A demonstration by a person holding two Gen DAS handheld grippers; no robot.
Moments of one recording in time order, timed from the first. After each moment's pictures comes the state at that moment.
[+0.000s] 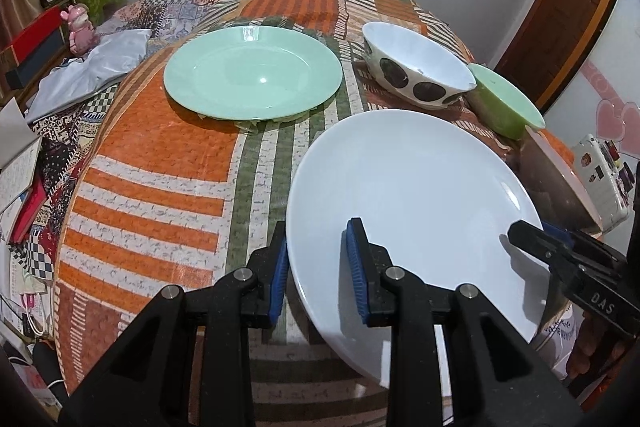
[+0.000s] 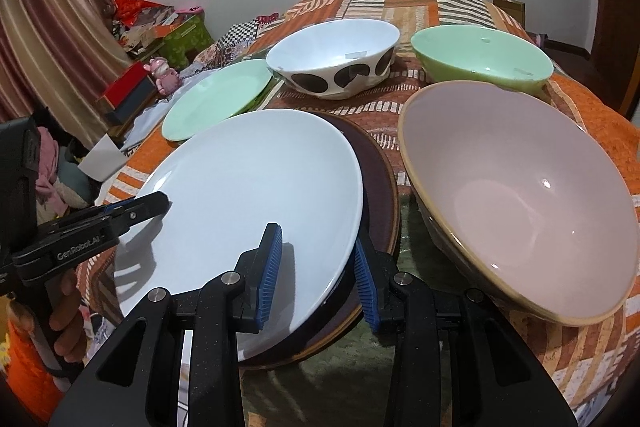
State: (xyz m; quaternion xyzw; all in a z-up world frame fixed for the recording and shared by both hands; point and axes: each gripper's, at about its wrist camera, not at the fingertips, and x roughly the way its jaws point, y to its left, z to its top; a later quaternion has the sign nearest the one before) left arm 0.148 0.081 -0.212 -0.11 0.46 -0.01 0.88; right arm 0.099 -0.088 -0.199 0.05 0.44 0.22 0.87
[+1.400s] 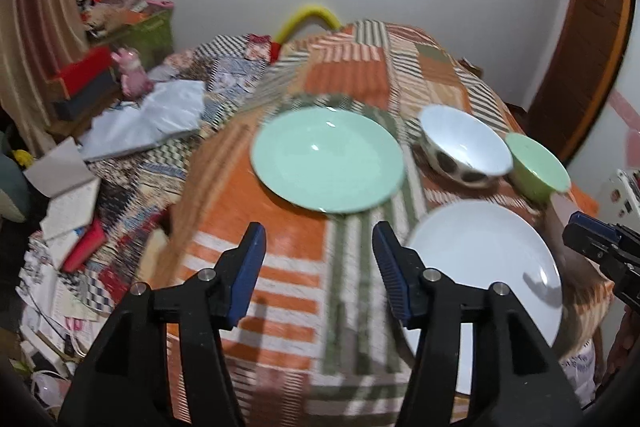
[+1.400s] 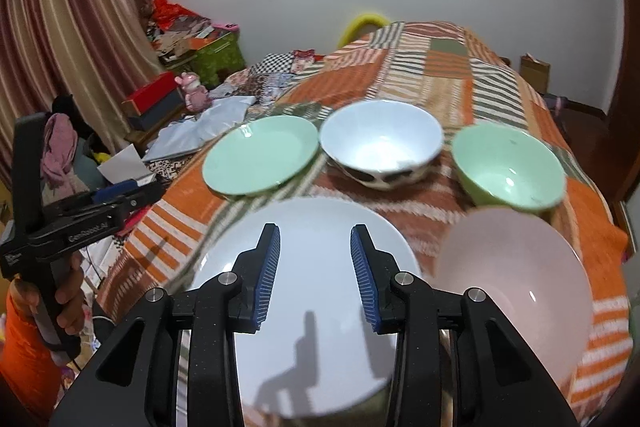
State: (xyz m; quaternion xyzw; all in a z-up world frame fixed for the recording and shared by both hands) left arm 0.142 0.130 -0.149 -0.08 0.38 0.08 0.92; right arm 0.118 -0.056 -0.139 0.00 0.37 0.27 0.89
